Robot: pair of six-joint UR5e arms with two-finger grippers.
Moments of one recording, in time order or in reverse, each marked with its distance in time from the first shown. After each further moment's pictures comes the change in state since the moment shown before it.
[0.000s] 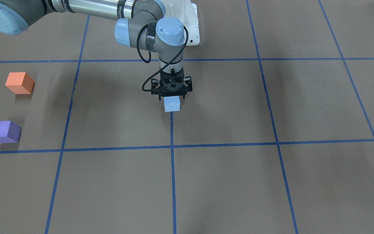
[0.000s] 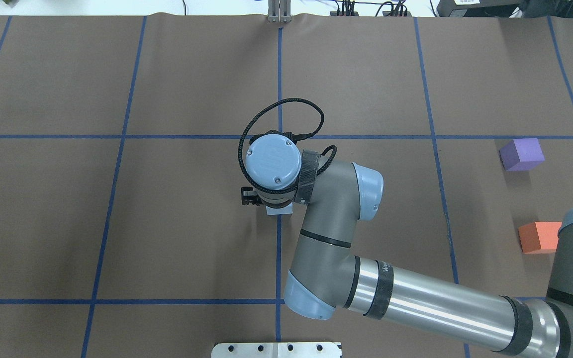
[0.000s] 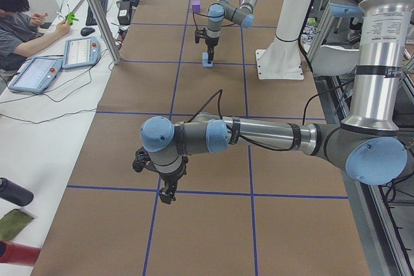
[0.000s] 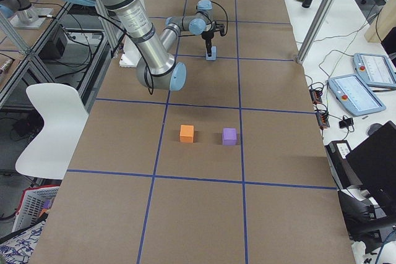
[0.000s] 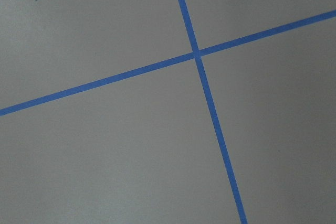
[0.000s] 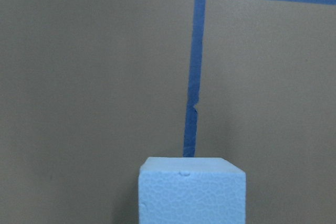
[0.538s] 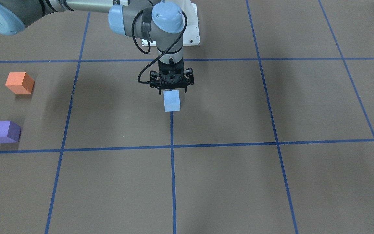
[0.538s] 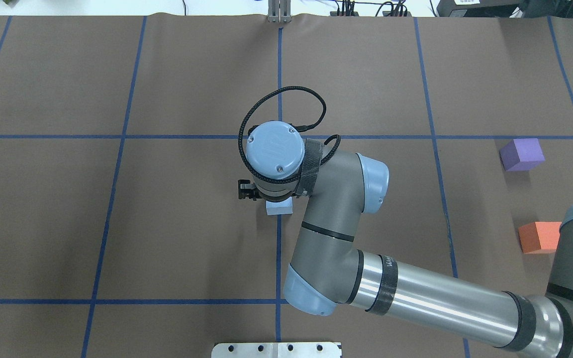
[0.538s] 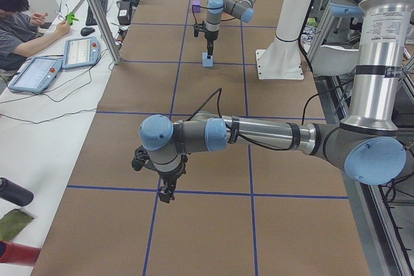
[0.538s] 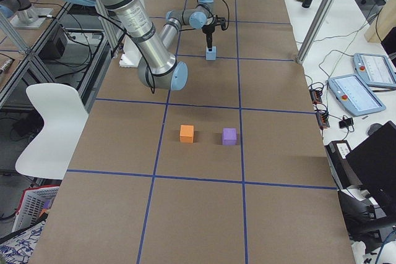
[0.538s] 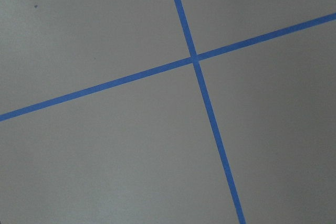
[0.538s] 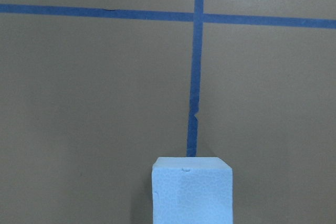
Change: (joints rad) left arm 0.000 -0.010 -0.001 0.007 0.002 0.006; right arm 0.019 0.004 0.086 -0.080 0.031 0.000
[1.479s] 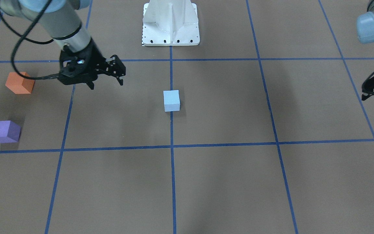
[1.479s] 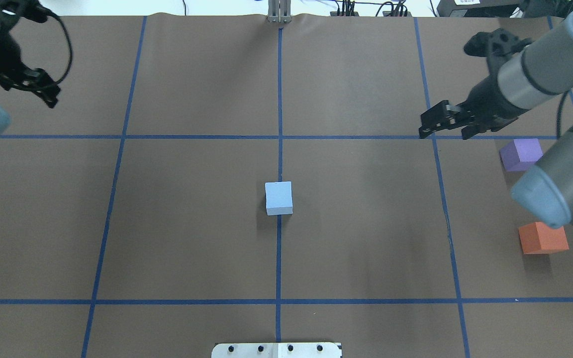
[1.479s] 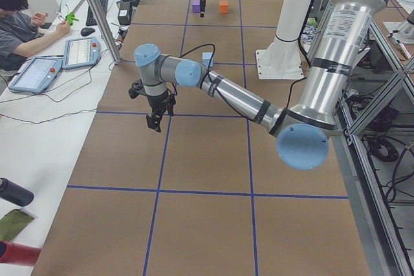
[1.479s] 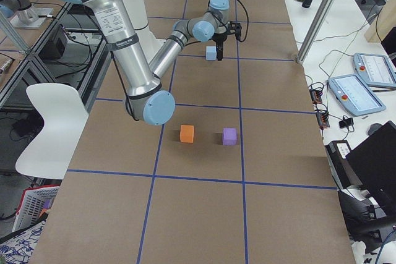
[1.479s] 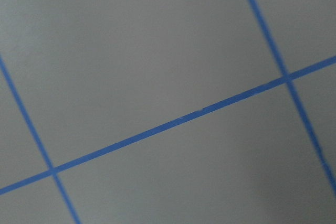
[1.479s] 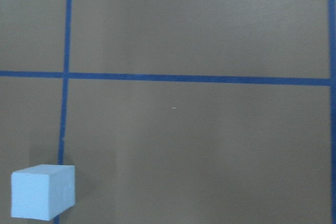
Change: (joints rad) left arm 0.277 -0.176 -0.121 0.064 0.078 -0.252; right arm 0.268 -0.283 0.418 -0.105 0.265 -0.145
